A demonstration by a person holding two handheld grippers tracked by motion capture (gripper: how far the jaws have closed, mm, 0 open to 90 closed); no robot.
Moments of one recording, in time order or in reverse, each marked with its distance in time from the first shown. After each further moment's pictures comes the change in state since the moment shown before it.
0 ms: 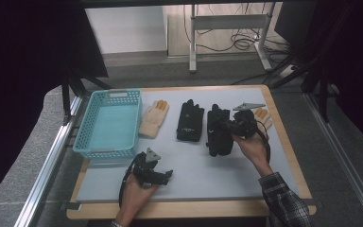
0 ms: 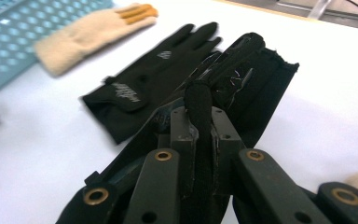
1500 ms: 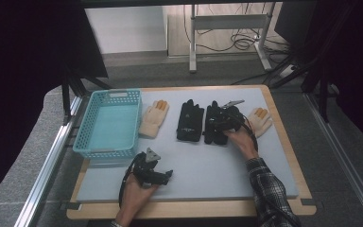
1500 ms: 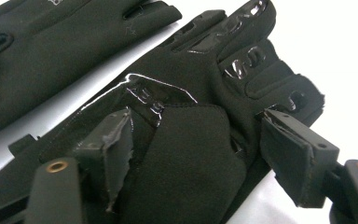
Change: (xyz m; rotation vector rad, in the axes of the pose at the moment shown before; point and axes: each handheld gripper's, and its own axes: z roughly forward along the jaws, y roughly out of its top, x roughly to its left) left arm 0.000 0.000 0.000 0.003 0.000 0.004; right arm -0.048 -0.008 0.104 0.137 -0.114 -0.083
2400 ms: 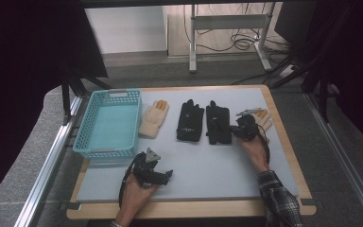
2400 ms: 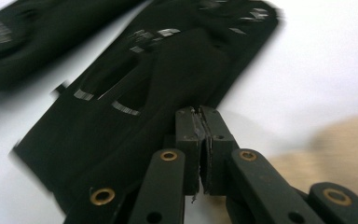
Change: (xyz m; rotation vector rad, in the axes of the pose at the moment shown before) left arm 0.000 0.000 0.000 0.000 0.001 0.000; right arm -0.010 -0.042 -0.045 -0.028 0.038 0.107
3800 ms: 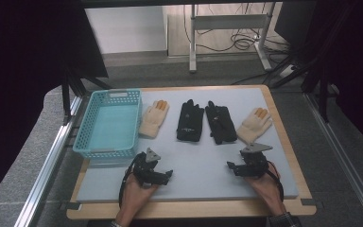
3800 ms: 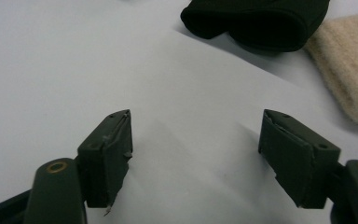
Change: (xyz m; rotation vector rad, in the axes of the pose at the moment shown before) left arm 0.000 0.000 0.000 0.000 0.001 0.000; right arm 0.057 -0.089 -0.066 -0.034 0.029 -0.156
